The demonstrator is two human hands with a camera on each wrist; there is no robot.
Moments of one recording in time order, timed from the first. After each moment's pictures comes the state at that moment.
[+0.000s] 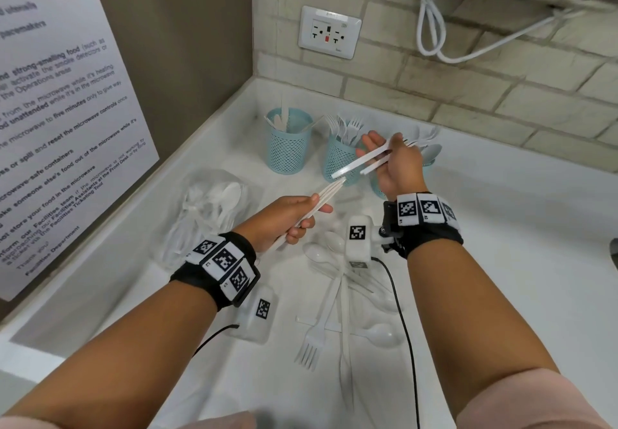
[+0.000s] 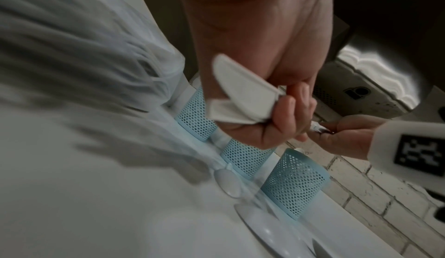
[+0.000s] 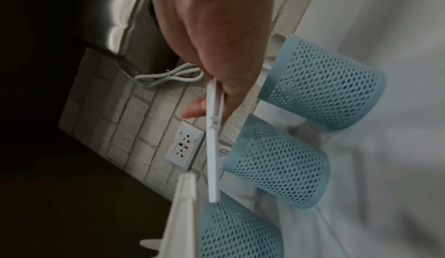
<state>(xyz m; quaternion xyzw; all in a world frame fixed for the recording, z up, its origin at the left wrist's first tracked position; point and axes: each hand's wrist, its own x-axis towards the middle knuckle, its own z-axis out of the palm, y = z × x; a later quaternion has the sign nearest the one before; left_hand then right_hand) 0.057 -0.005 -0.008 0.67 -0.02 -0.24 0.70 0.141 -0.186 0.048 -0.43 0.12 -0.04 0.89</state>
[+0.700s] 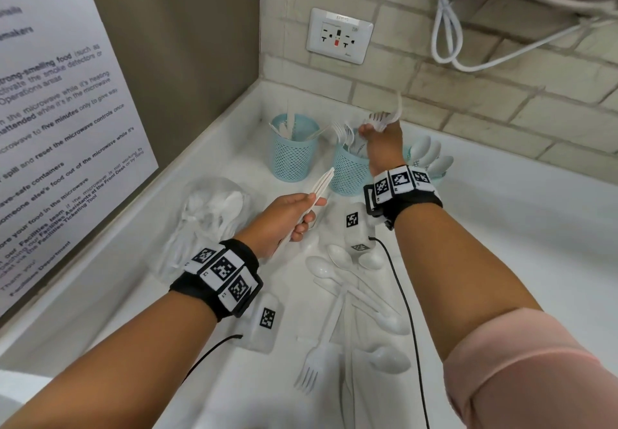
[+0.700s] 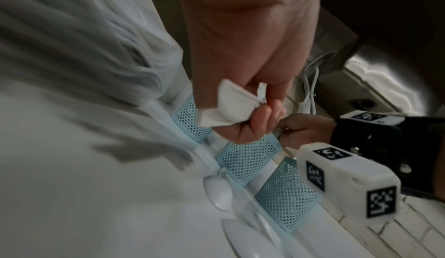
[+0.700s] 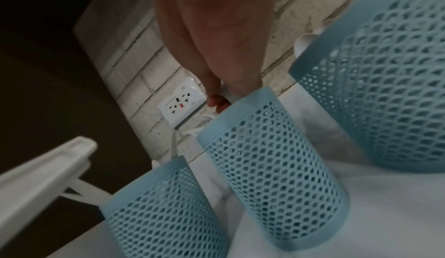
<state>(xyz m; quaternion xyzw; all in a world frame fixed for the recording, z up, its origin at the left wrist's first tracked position) 0.074 -0.007 -0.004 0.64 0.06 -0.18 0.75 0.209 -0.160 0.045 -0.72 0.08 -0.10 0.68</state>
